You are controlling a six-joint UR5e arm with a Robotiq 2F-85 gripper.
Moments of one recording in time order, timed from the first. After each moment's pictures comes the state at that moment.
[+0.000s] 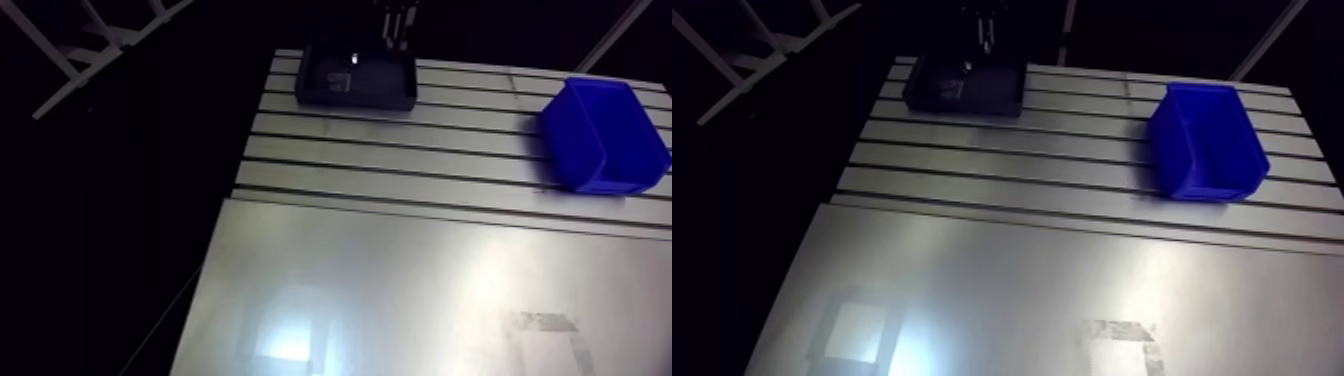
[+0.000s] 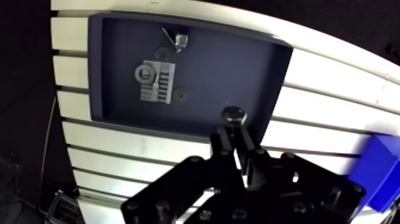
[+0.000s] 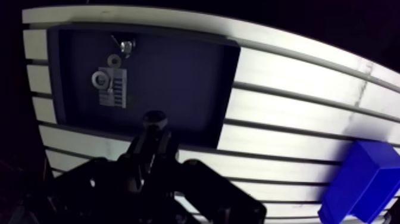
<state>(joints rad) 0.08 -0.96 1.32 -1.77 -1.56 -1.65</state>
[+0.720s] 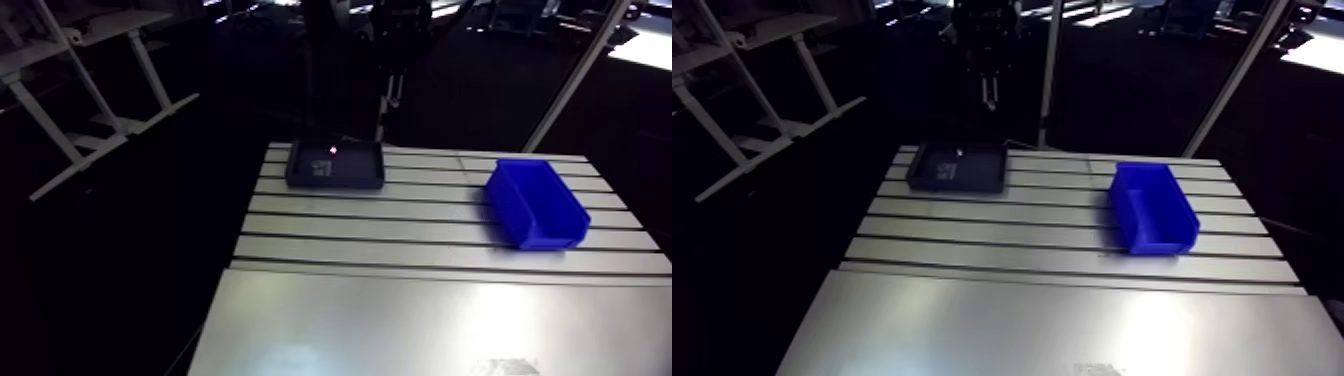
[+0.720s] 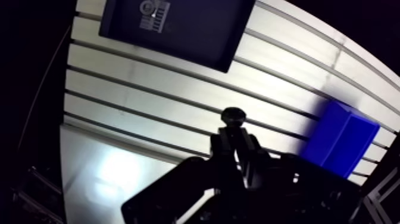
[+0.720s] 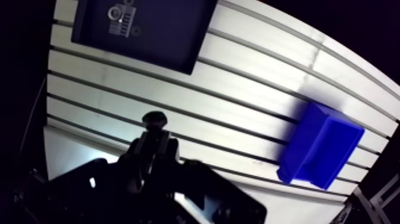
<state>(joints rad) 0.02 -1.24 1.44 -1.68 -1.59 -1.89</state>
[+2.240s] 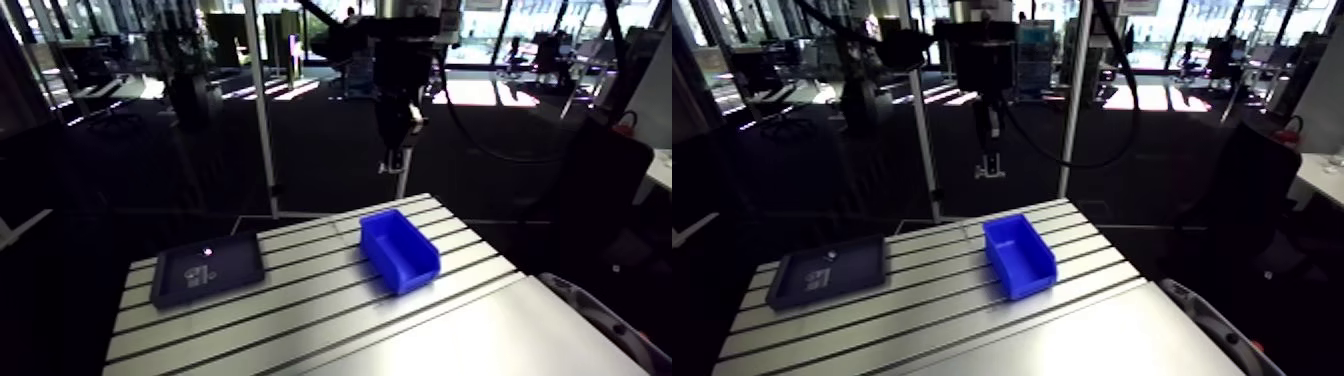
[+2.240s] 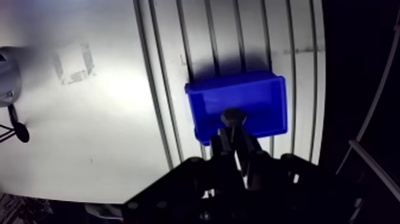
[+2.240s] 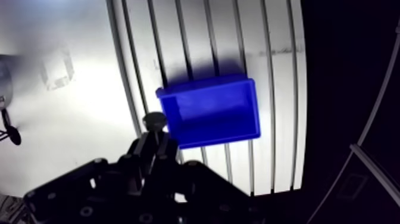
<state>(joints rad) -0.40 -1.46 1.63 -1.68 -1.61 -3.41</state>
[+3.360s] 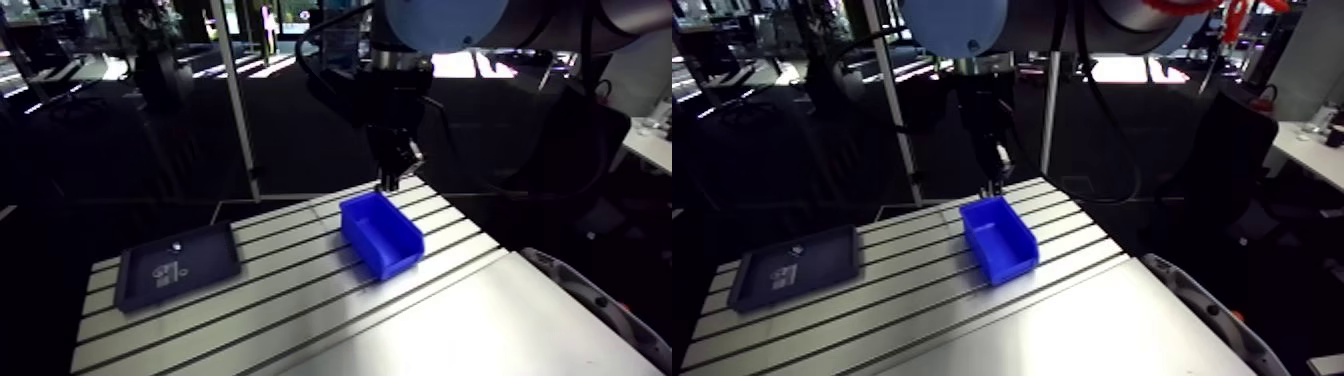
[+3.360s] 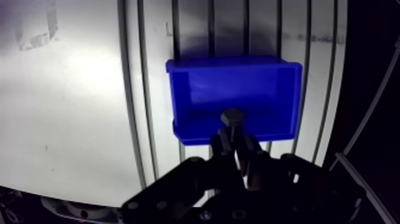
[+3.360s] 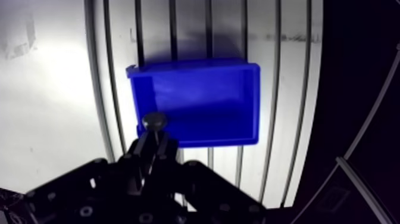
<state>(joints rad) -0.47 -1.38 1.79 -1.96 -1.62 -3.60</state>
